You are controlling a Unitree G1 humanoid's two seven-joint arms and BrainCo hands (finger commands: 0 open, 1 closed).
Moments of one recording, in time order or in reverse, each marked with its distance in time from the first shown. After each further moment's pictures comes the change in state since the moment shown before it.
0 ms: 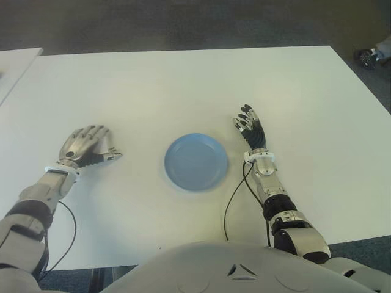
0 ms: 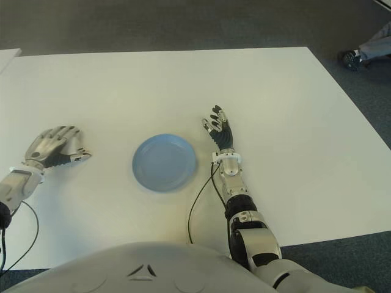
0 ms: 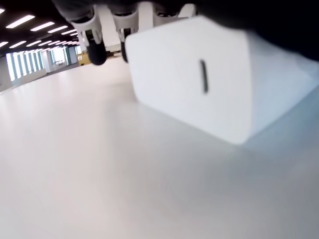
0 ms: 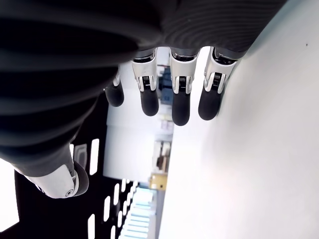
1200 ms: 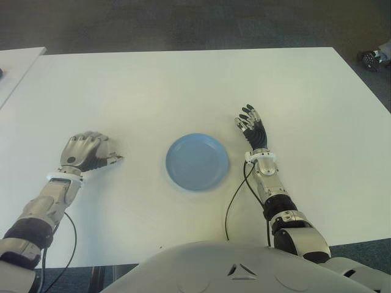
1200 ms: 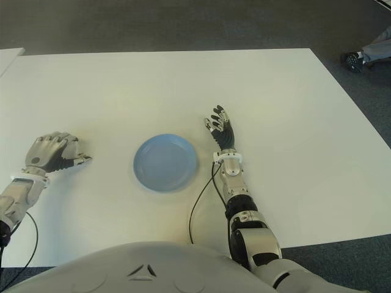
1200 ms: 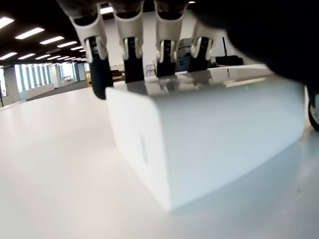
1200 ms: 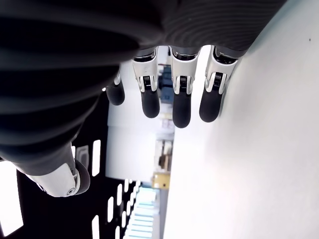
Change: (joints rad) left arm 0.185 -0.047 0.122 -0.303 -0.050 0.159 0.035; right arm -0.003 0.002 -0.005 0.010 0.036 -0.010 0.031
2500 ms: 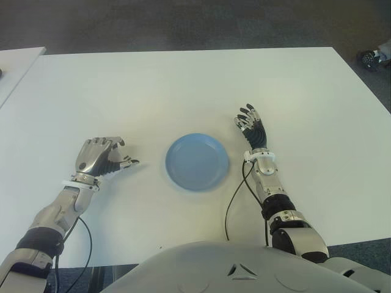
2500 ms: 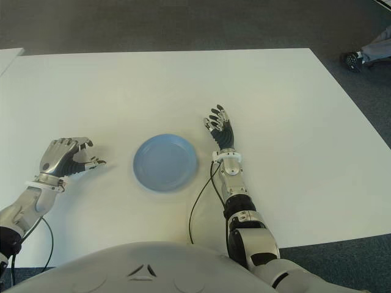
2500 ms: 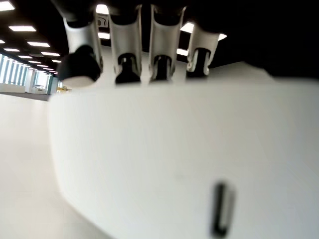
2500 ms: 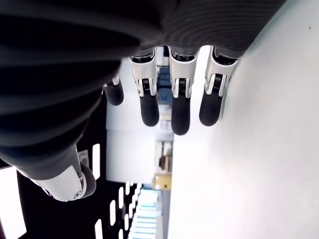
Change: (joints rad) left arm 0.051 -0.088 0.081 -0.016 -0.066 -0.305 0.126; right arm -0.002 0.018 -0.017 -0.009 0.021 0.017 0.015
